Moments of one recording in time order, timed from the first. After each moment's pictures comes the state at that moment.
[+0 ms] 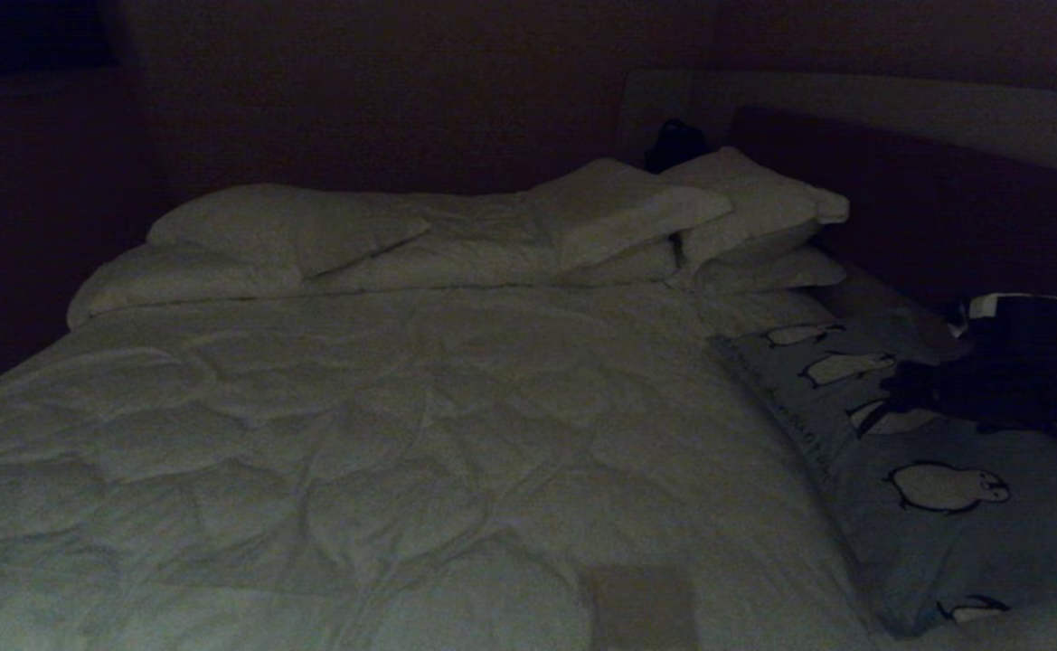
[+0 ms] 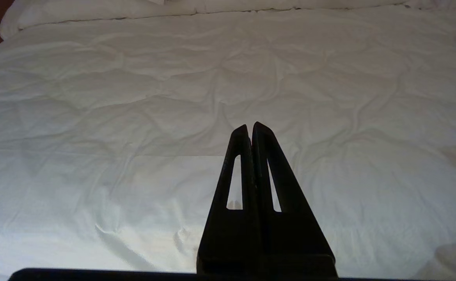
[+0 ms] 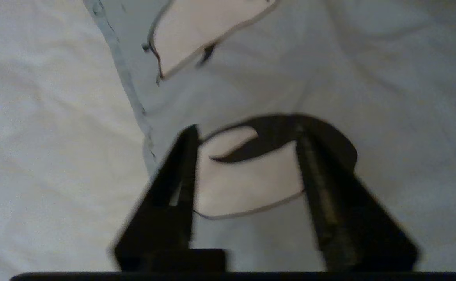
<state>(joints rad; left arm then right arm) 0.00 0.00 0.00 0.00 0.00 0.00 -0.24 2.07 -1.16 -0.39 0.00 0.12</state>
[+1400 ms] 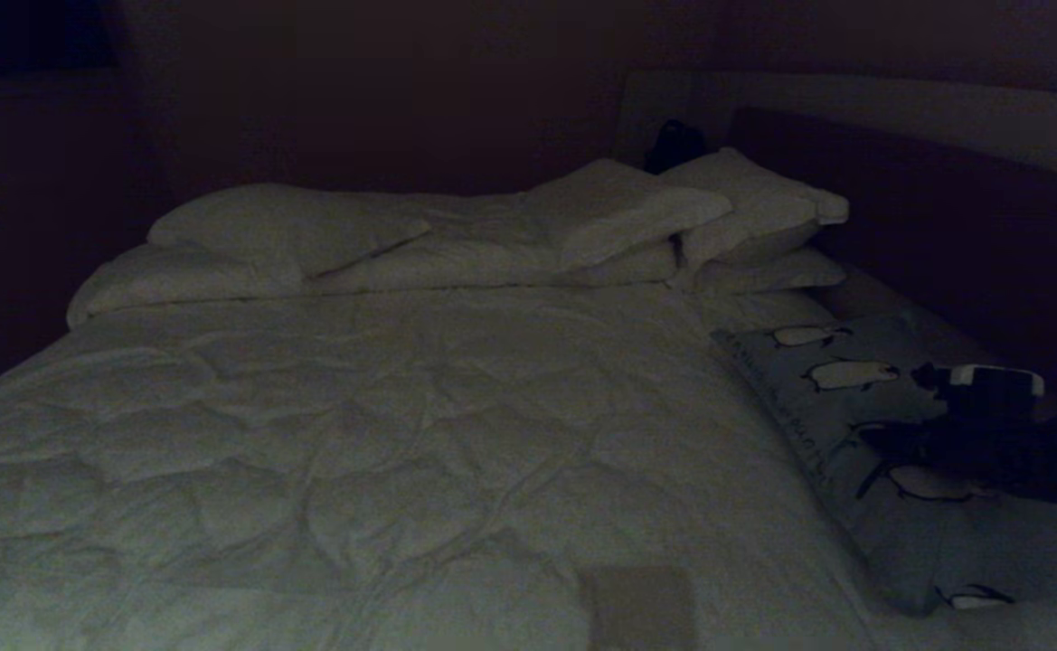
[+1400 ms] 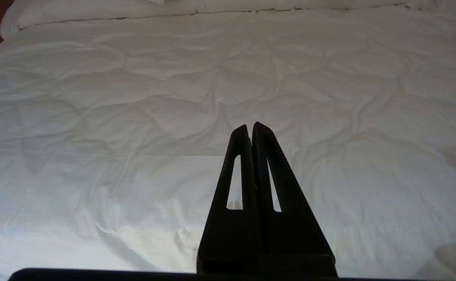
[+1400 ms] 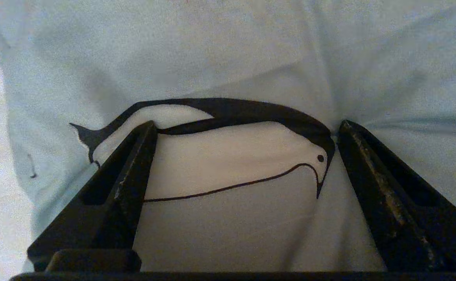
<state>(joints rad) 0.00 0.00 0.00 0.00 0.00 0.00 -0.31 2.32 -1.11 -0.64 0.02 -0.08</state>
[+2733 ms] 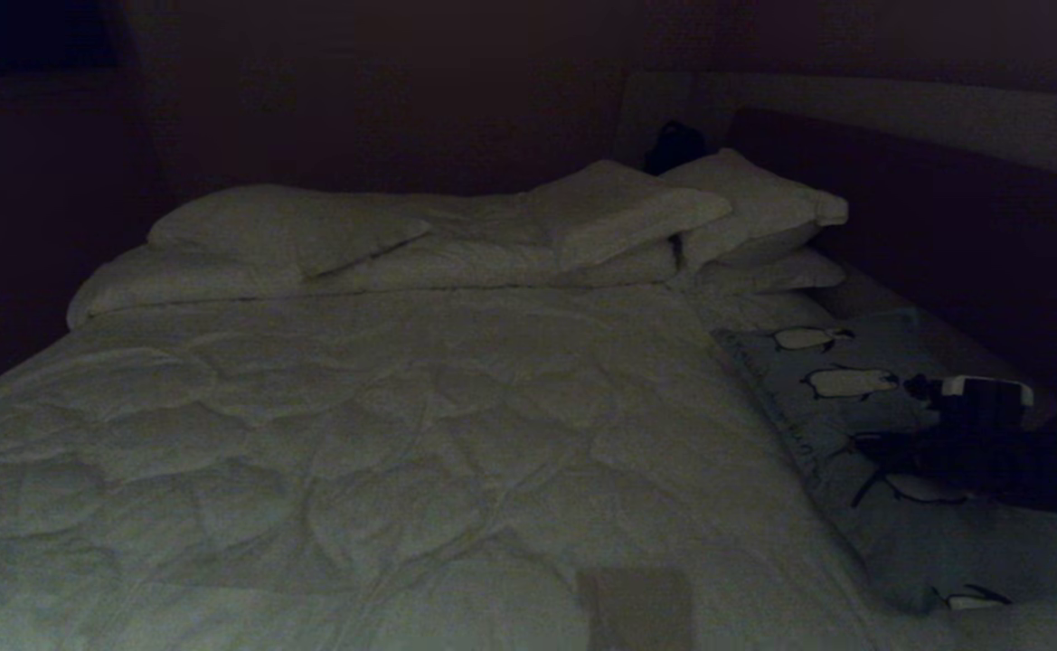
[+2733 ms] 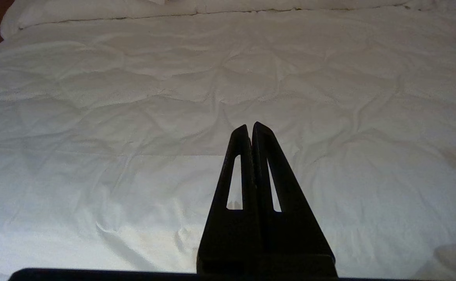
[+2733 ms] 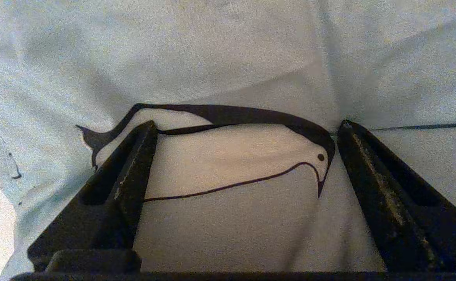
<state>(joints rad) 0.00 0.00 0.00 0.00 0.00 0.00 -0.32 2.37 -1.12 -0.64 0.02 -0.08</state>
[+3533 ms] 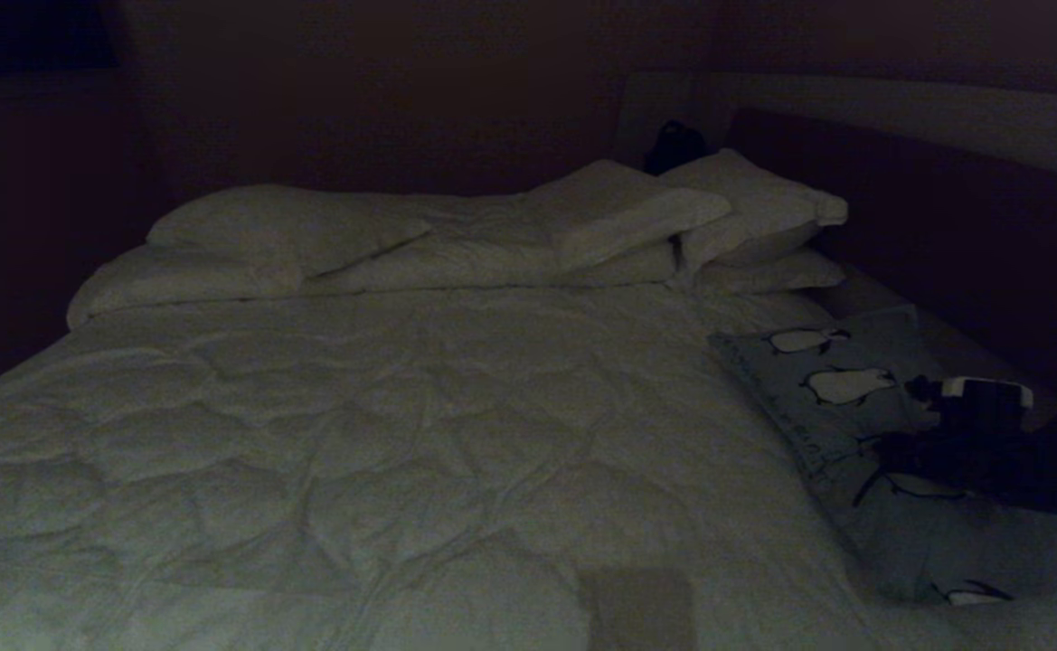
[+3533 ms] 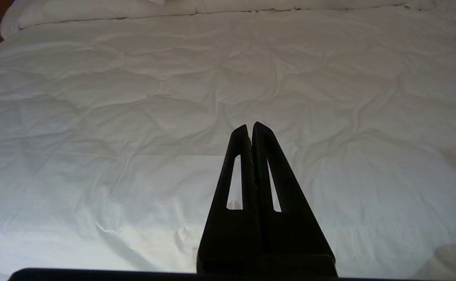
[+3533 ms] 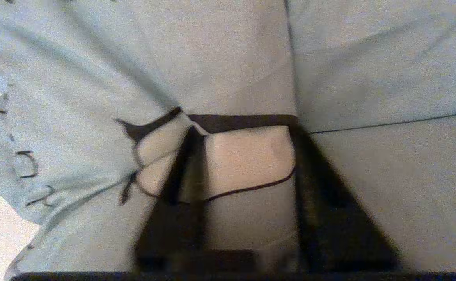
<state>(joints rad) 0.00 0.00 0.00 0.00 0.00 0.00 -0.32 2.38 -1.13 -0.64 0.02 -0.07</state>
